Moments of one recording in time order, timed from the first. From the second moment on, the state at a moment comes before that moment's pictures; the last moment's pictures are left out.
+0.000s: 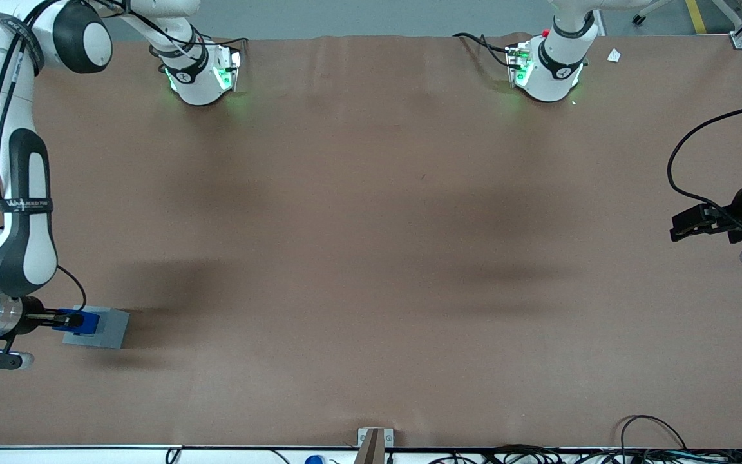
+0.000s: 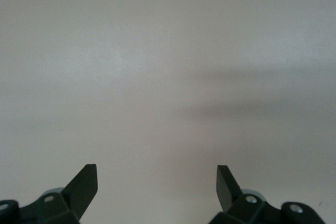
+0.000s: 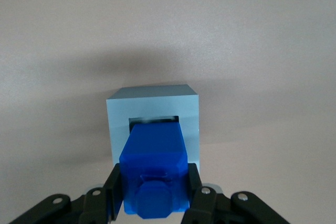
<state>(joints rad) -0.13 0.83 -0.08 -1.12 0.01 1.88 -0.07</state>
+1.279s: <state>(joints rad) -0.14 0.88 -0.08 -1.11 0.06 1.90 -0.07</state>
